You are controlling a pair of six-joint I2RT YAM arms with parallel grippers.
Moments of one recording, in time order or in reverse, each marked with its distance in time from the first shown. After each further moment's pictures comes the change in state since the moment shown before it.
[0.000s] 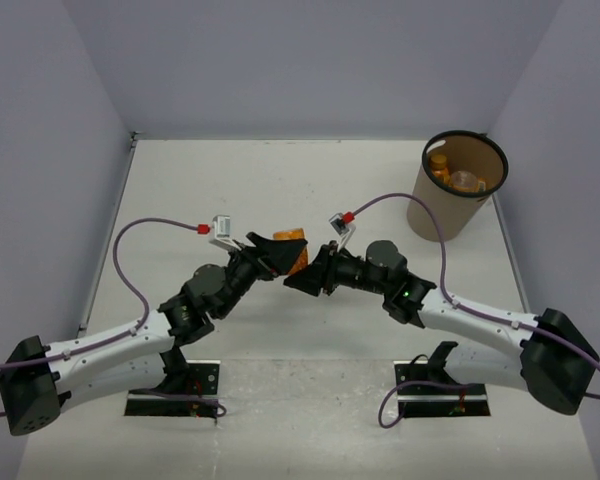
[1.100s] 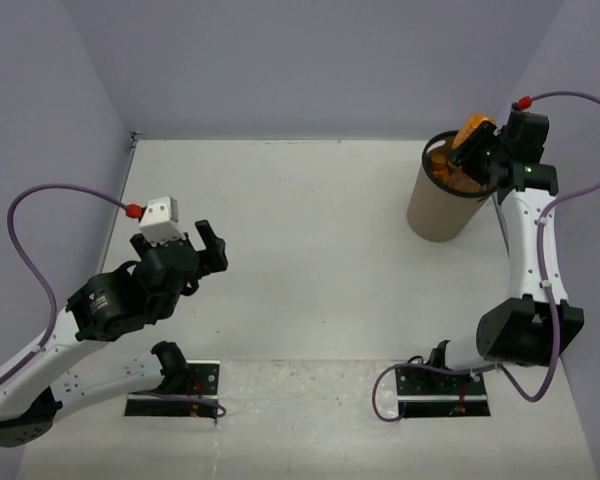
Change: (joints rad) left arm -0.005 -0.105 0.707 -1.511 -0.461 0.180; right arm -1.053 0.271 0.953 -1.134 0.219 -0.333
